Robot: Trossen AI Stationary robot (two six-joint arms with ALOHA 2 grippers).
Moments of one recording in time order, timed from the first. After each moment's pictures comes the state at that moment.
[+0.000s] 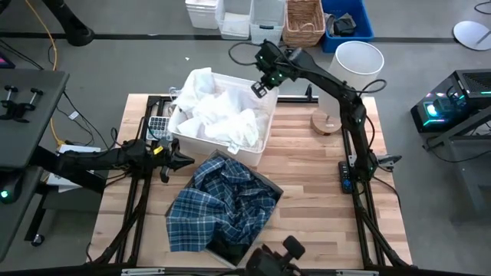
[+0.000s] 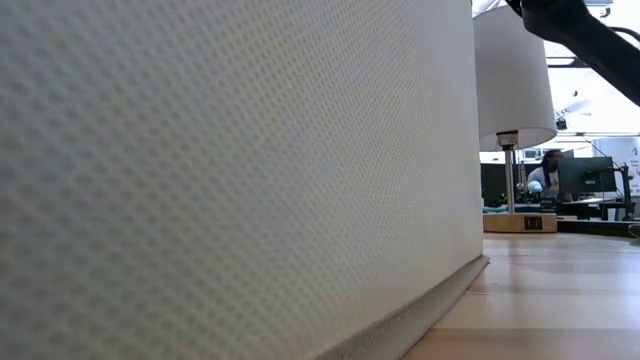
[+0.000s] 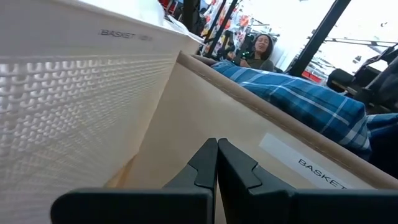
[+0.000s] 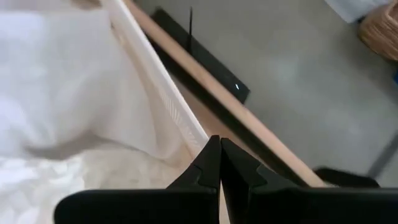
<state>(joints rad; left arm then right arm) 0.04 0.06 0.01 0.02 0.07 -0.43 -0.59 2.17 2.31 -1.28 0.14 0.16</state>
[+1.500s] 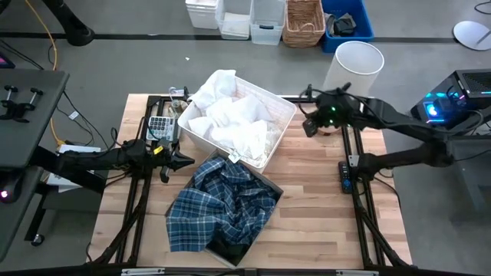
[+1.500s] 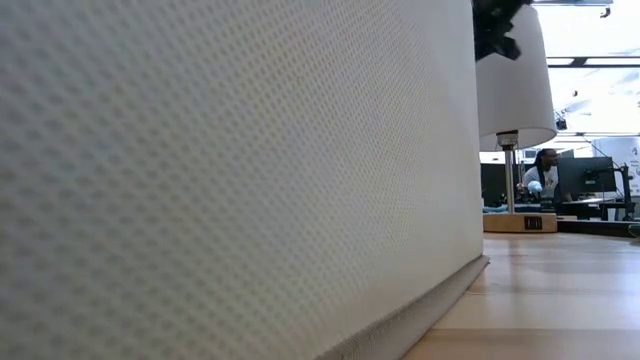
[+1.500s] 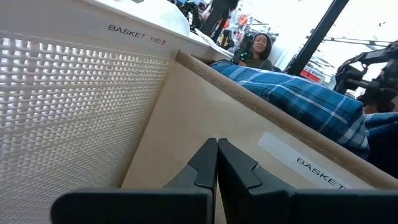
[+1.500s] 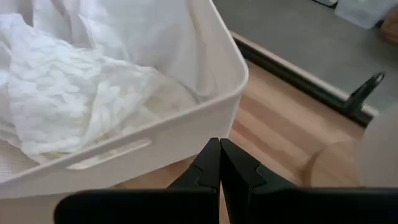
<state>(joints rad) 0.04 0.06 0.01 0.02 0.08 -0.44 -0.33 1.08 1.20 -0.94 0.24 0.46</state>
